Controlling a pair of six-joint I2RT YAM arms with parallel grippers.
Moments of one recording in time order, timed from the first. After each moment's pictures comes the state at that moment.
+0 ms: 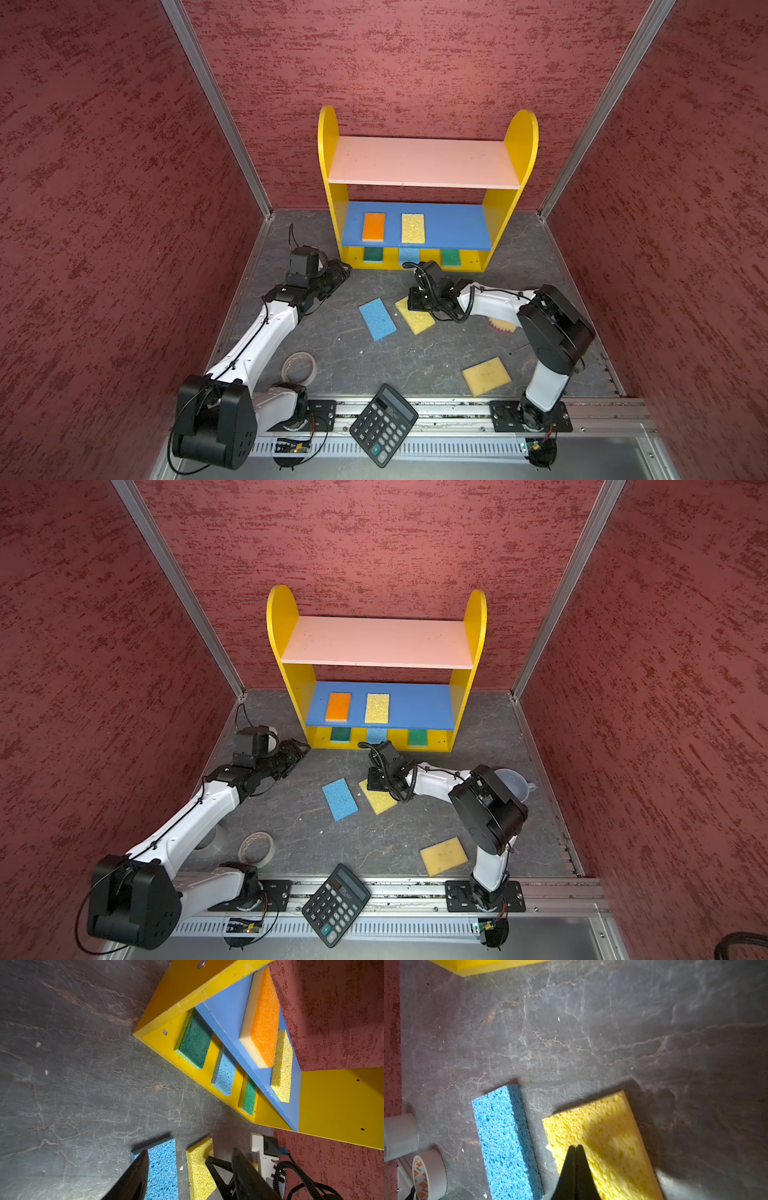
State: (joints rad) left arm -0.16 1.17 0.79 -0.32 0.26 -0.90; right arm 0.70 1.78 1.03 -0.18 -0.16 0.71
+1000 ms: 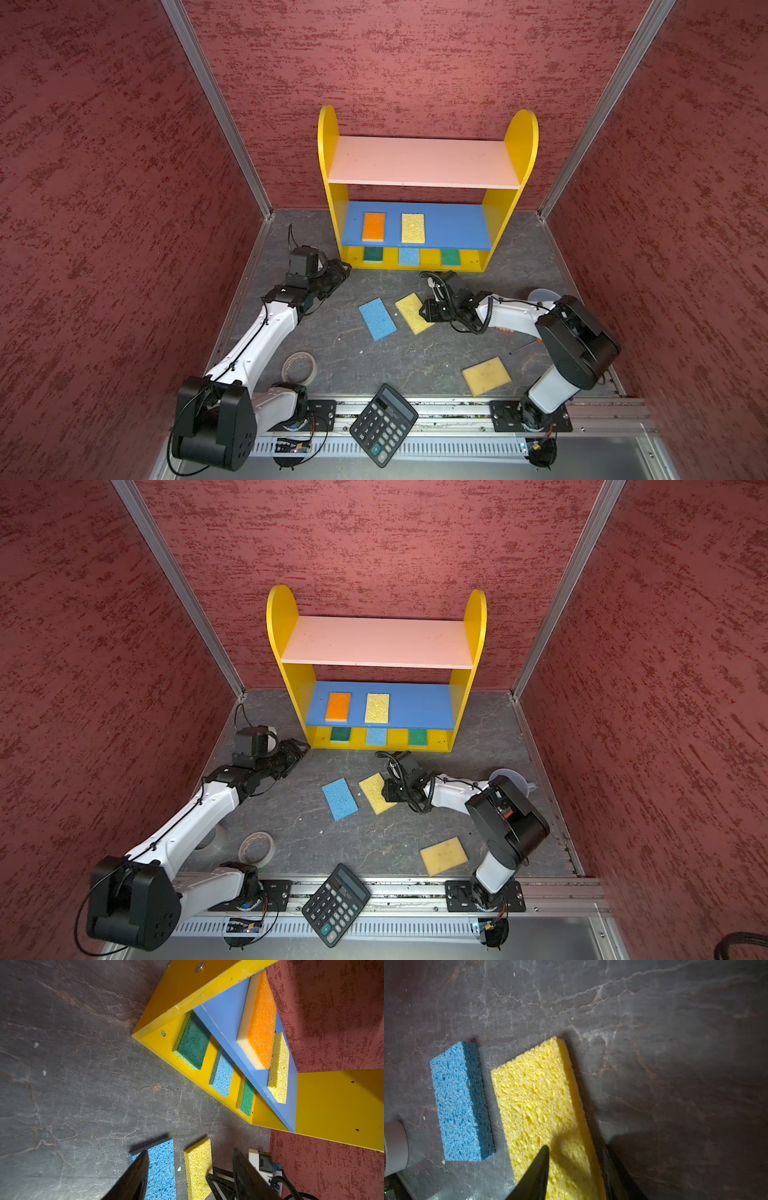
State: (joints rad) left arm -0.16 1.17 0.79 -0.30 0.26 -0.91; right arm 0.63 1.67 0.80 -0.11 -0.21 0.58
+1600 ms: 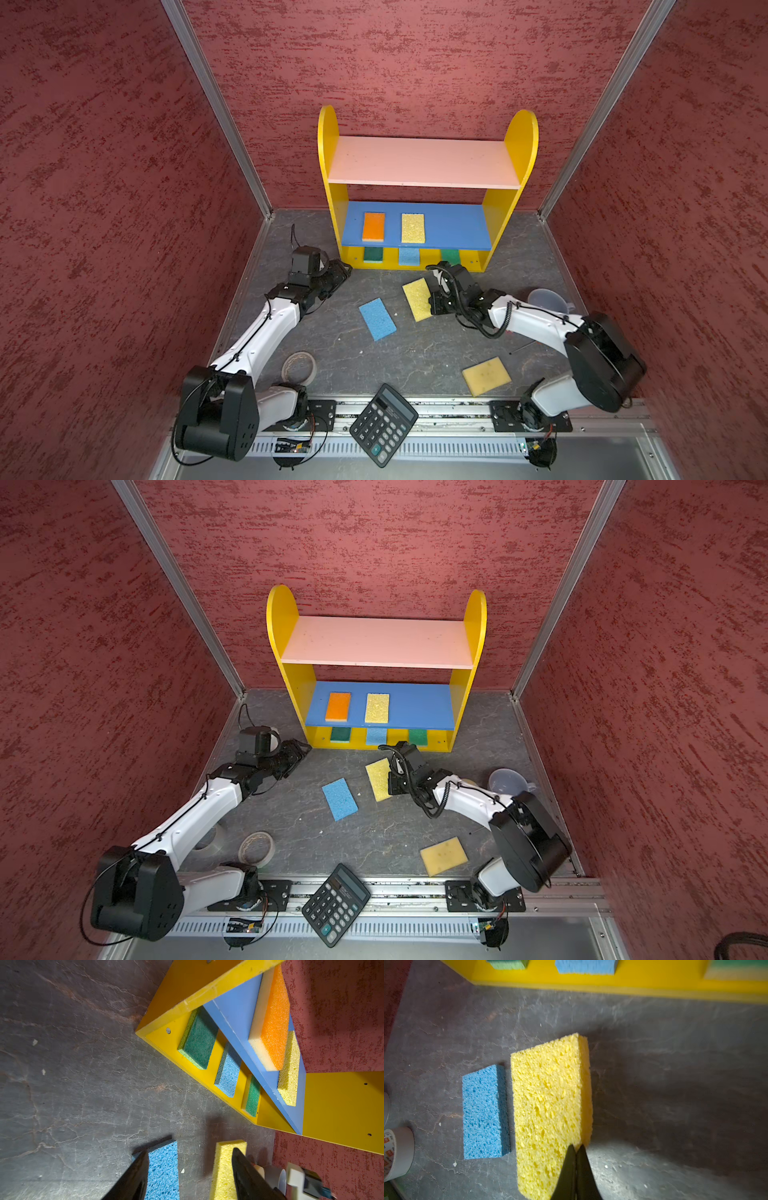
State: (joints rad) left arm -0.16 1.21 0.80 -0.30 0.26 -0.91; right arm 0.62 1.45 0.83 -0.21 -0.06 0.47
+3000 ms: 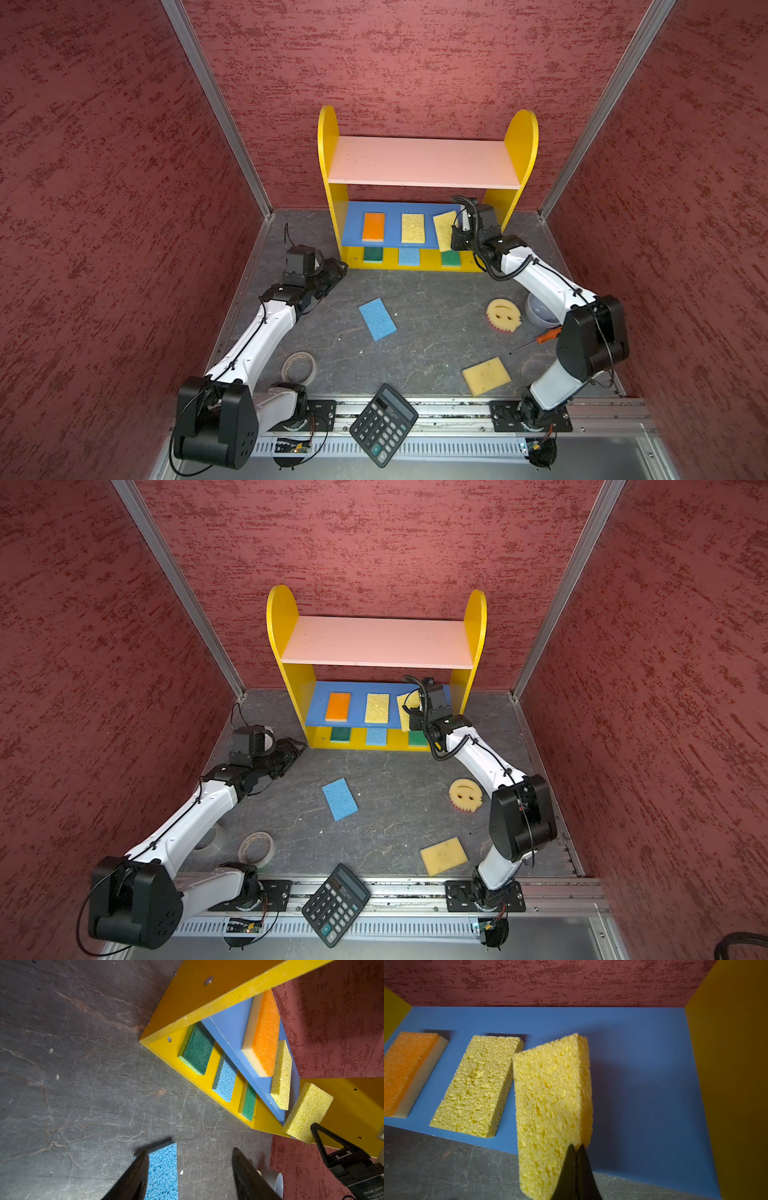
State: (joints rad) left arm -0.13 1.17 0.80 -0.32 0.26 -0.90; right arm 0.35 1.67 1.37 -0.37 0.10 0.26
